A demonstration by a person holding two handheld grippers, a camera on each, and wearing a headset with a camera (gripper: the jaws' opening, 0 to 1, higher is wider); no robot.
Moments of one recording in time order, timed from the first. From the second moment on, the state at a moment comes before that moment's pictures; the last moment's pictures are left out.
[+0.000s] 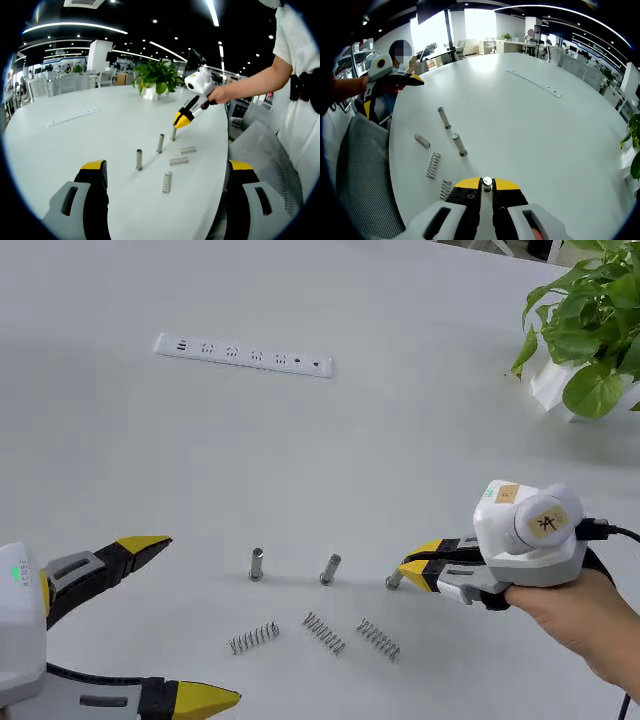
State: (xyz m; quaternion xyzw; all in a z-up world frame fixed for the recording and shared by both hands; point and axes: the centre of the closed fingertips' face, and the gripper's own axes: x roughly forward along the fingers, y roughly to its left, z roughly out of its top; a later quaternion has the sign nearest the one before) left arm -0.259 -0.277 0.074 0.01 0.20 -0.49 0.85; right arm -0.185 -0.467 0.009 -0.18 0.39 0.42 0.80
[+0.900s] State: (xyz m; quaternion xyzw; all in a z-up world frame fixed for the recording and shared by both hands) left arm -0.259 -0.280 0.075 0.01 0.20 -0.49 0.85; right arm -0.188 -0.466 0.008 -0.18 0.39 0.43 0.79
